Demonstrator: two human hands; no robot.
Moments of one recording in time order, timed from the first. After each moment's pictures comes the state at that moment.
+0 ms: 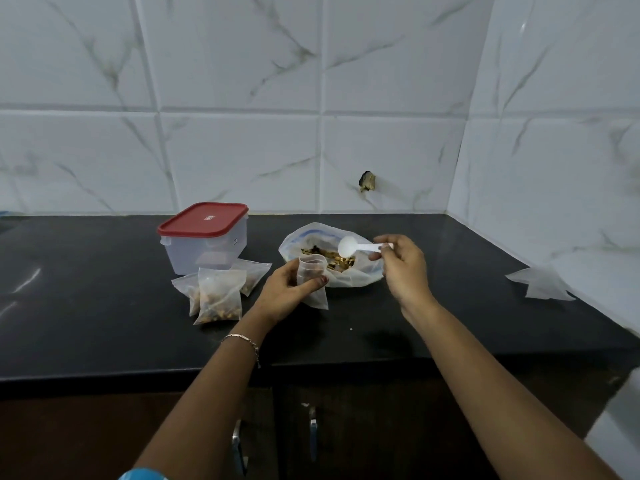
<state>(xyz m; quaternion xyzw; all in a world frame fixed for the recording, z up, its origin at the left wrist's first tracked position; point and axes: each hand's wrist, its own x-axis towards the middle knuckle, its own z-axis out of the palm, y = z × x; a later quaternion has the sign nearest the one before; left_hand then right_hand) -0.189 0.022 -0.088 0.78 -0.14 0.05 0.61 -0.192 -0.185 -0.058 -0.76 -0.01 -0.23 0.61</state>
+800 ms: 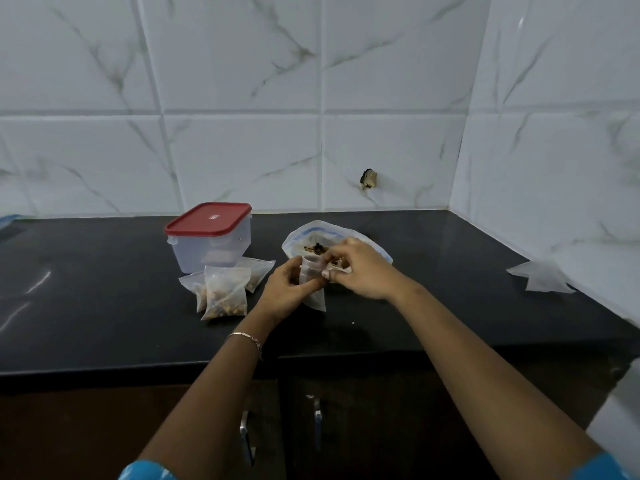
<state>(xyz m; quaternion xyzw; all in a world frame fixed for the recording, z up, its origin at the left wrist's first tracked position) -0.196 0.024 -0.090 0.77 -0.16 0.07 0.61 -0.200 -0.156 -0.034 -0.93 -0.26 -0.10 0.26</state>
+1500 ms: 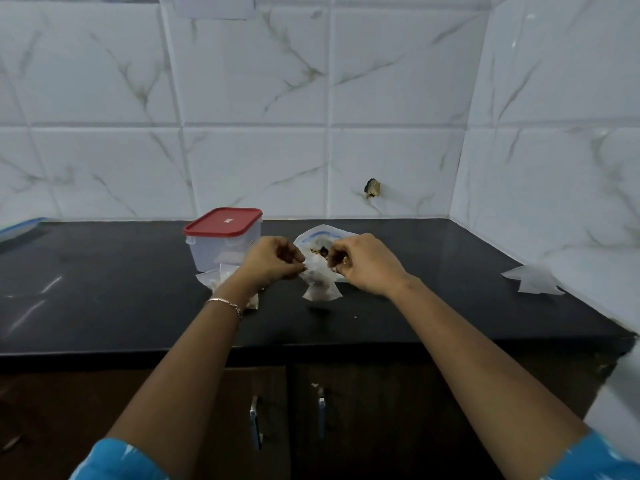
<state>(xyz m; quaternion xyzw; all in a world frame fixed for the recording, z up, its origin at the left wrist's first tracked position) -0.221 0.055 -0.025 0.87 -0.10 0.10 0.48 -0.233 -0.148 -0.014 -0.93 -0.26 -0.19 0.20</state>
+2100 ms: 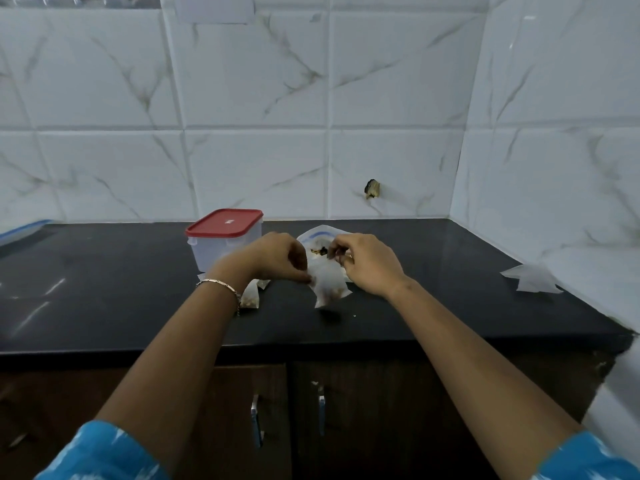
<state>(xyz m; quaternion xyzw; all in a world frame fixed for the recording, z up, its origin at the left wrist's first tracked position) -0.231 0.051 0.010 0.97 -0.19 0.04 0.14 -0.237 -0.149 -0.016 -0.92 -0.23 -0.21 0.24</state>
